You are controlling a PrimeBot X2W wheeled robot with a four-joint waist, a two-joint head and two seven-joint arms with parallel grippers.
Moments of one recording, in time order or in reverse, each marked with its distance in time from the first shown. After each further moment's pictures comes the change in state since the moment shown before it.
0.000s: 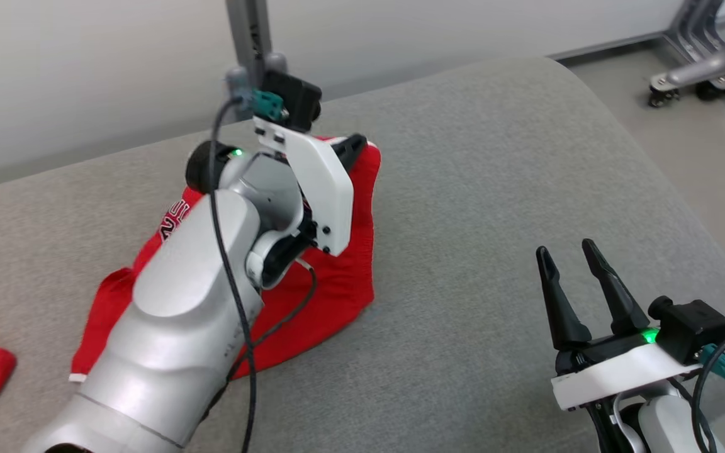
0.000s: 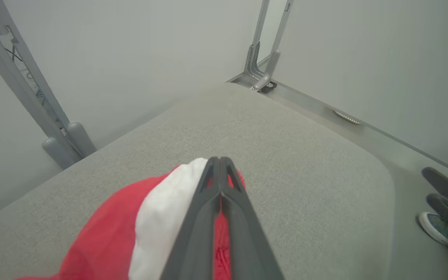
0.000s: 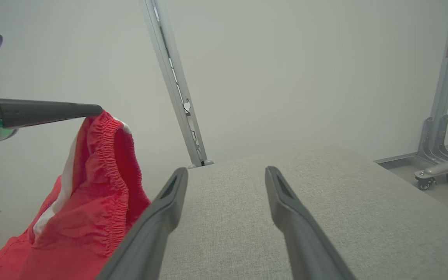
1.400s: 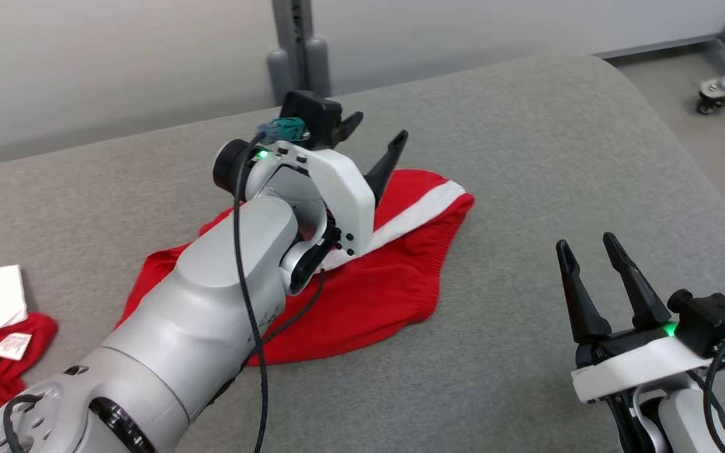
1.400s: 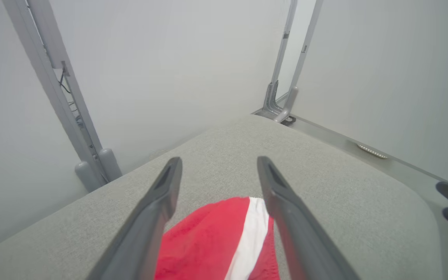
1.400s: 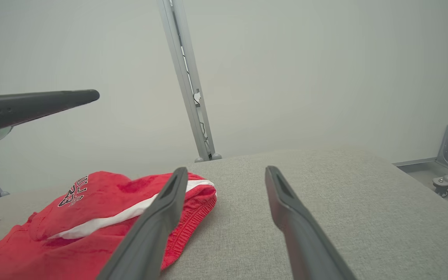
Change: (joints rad) left arm -0.195 -0.028 -0.539 0.316 -0.374 0.057 -0.488; right arm -0.024 -0.034 -0.016 0.021 -0.002 0.000 0.000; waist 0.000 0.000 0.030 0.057
